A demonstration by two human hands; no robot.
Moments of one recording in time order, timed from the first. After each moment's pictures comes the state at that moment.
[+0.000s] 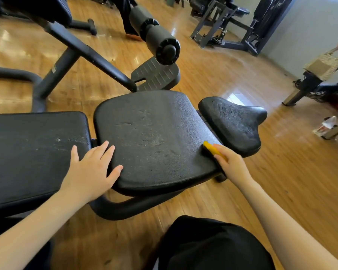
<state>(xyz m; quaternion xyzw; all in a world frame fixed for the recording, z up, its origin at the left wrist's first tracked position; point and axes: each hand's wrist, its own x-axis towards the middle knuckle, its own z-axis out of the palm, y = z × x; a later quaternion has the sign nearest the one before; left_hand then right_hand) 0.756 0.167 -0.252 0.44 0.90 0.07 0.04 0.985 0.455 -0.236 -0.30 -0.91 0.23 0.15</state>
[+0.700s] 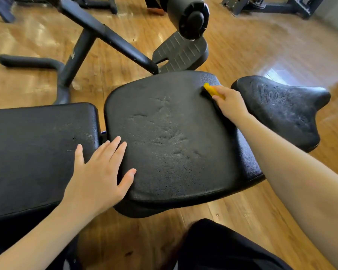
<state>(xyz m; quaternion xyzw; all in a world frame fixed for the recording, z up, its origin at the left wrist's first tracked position) 0.754 0.175 -0.260 0.43 0.90 0.03 0.03 0.809 0.554 -0.259 -0.28 -0.92 0.24 0.16</state>
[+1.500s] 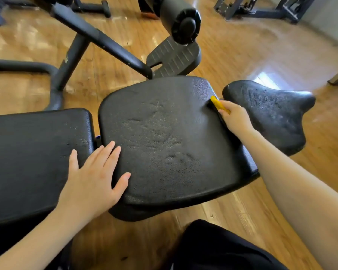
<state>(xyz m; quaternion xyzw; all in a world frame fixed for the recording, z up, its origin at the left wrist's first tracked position) 0.752 0.175 -0.264 0.44 0.90 0.04 0.01 0.853 0.543 -0.248 -0.35 -0.90 0.21 0.13</state>
